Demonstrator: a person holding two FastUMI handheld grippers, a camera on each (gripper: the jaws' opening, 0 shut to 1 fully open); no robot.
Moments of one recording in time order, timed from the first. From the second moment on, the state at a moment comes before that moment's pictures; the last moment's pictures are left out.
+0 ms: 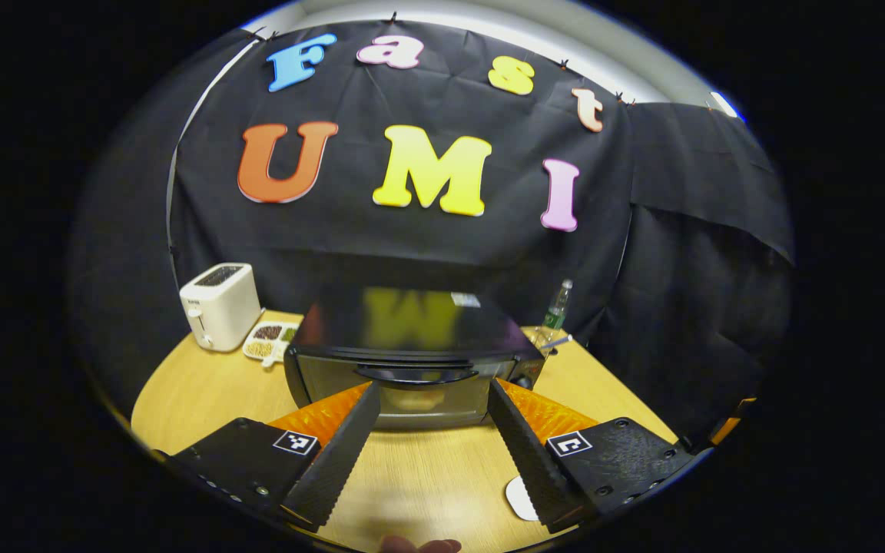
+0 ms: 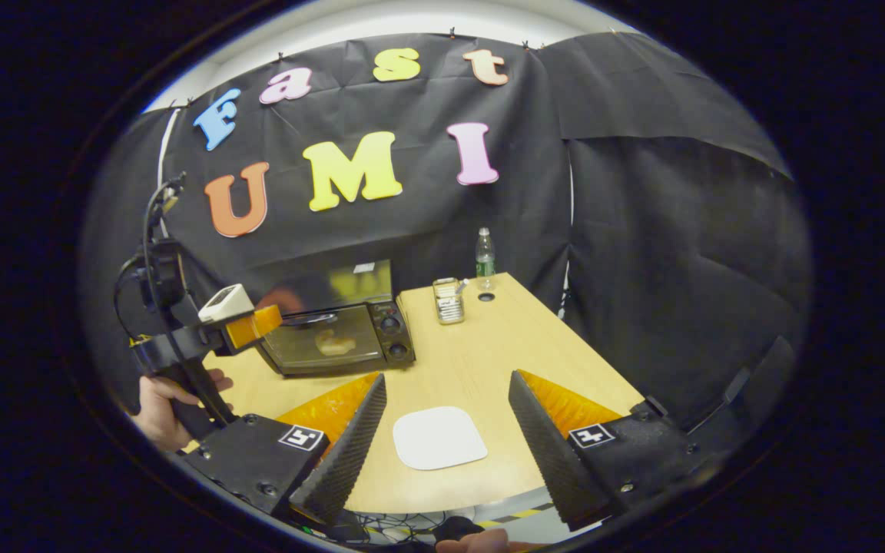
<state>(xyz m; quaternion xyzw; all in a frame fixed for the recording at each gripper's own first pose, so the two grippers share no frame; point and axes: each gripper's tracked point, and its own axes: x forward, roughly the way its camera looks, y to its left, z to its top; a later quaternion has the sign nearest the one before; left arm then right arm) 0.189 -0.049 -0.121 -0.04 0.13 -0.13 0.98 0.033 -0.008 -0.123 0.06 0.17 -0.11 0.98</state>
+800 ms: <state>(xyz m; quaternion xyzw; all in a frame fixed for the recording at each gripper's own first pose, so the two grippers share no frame) 0.028 0.031 -0.003 -0.01 0.03 -0.08 1.00 0.006 0.097 -0.002 0.00 0.03 -0.02 1.00</state>
